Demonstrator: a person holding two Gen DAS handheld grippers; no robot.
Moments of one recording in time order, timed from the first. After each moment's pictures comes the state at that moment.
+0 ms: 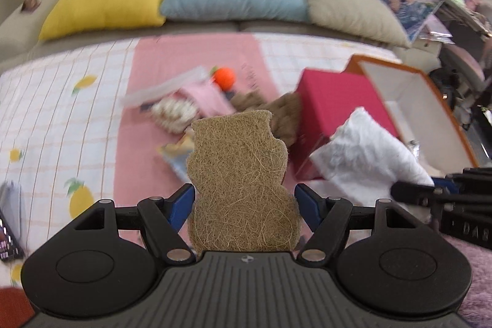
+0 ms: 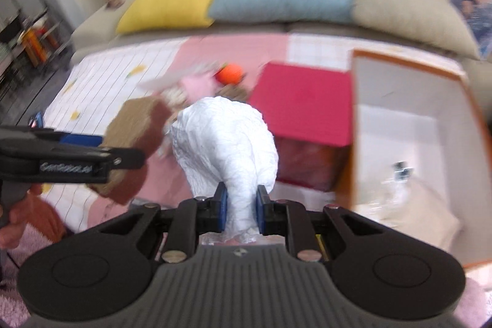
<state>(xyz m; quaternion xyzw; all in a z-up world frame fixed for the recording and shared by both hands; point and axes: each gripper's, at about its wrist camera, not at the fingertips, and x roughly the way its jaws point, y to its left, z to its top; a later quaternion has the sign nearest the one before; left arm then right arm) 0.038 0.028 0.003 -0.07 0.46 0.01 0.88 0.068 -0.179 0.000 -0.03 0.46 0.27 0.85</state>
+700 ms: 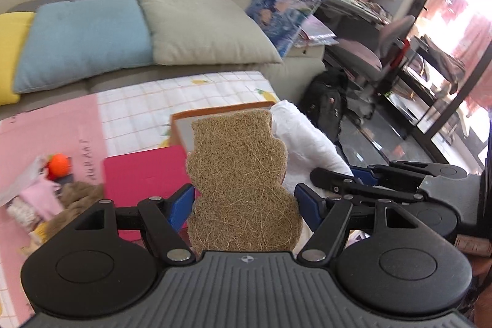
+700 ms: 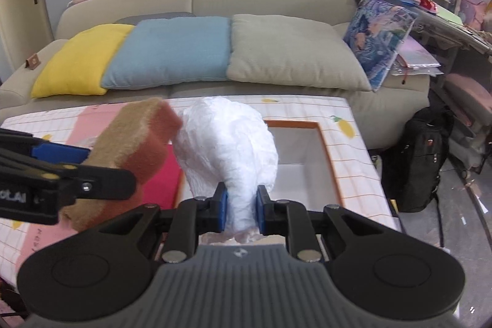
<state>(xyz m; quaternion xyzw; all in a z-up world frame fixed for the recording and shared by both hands) 0.123 -0.113 0.052 -0.07 0.42 -0.19 0.88 0.109 -0.293 0.049 -0.04 0.39 0.11 0.91</state>
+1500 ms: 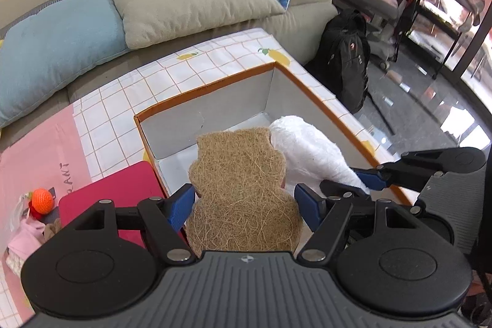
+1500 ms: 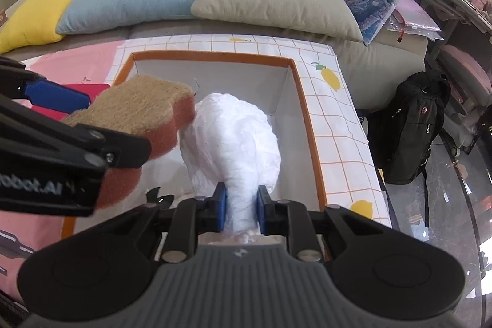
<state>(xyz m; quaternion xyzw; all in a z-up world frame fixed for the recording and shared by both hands) 0.180 -0.187 -0.004 0.06 0.47 -0.17 0.86 0.176 -0.320 -0.037 -0.08 0.47 0.09 0.88</state>
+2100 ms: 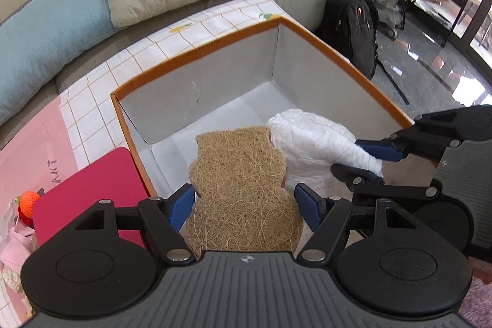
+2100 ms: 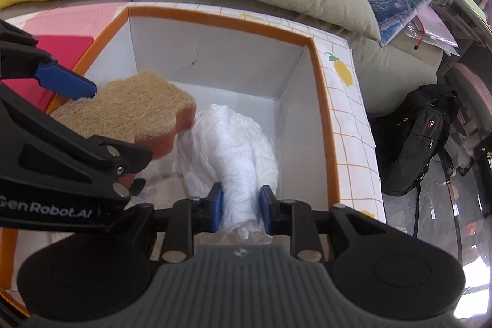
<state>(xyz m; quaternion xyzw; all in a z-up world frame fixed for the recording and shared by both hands) 0.197 -0.196 -0.054 0.11 0.50 -0.17 0.84 0.192 -0.314 -0.077 -0.16 0.48 0.11 0.85</state>
